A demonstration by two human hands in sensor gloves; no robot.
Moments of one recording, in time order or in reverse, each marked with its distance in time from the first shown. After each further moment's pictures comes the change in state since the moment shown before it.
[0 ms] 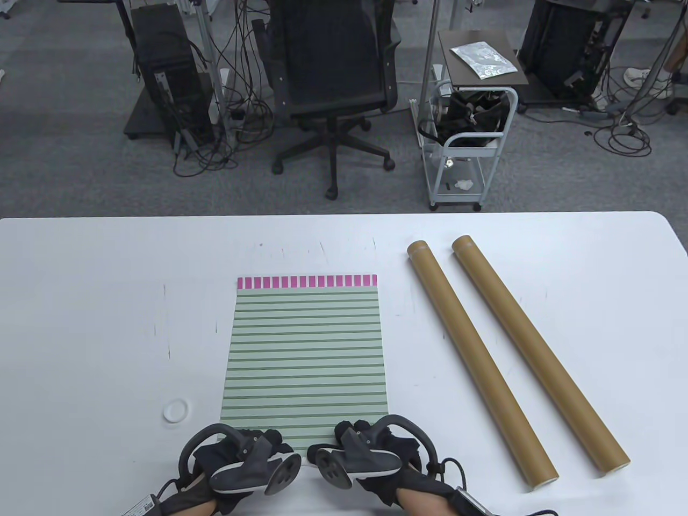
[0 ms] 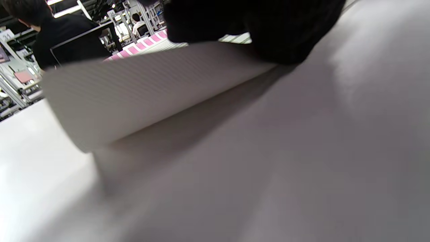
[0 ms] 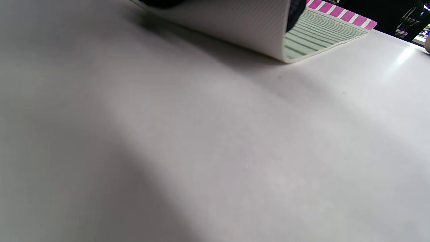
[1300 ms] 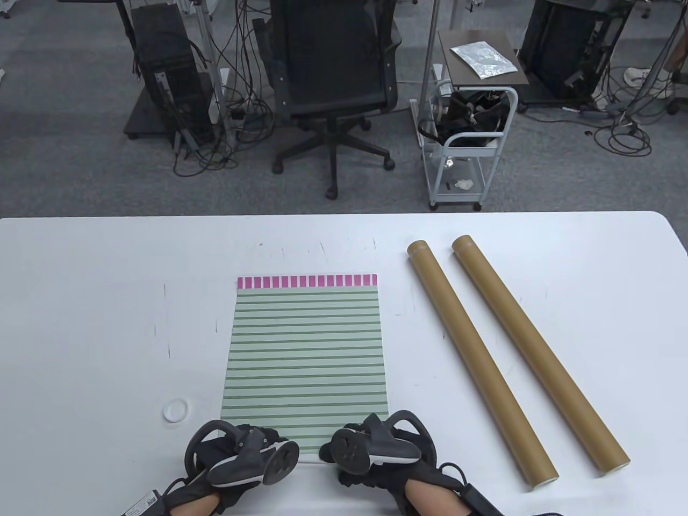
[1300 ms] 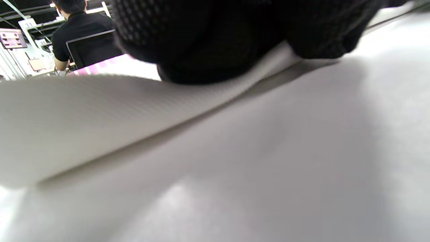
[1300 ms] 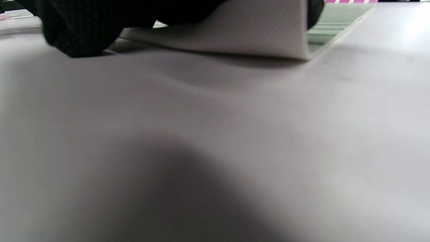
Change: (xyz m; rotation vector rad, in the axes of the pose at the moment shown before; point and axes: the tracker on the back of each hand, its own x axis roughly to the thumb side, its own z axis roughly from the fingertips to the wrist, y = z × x) left_hand -0.009 -0.002 -0.009 0.047 0.045 0.171; right_hand -0.019 0.001 0.000 -0.128 -0.018 -0.273
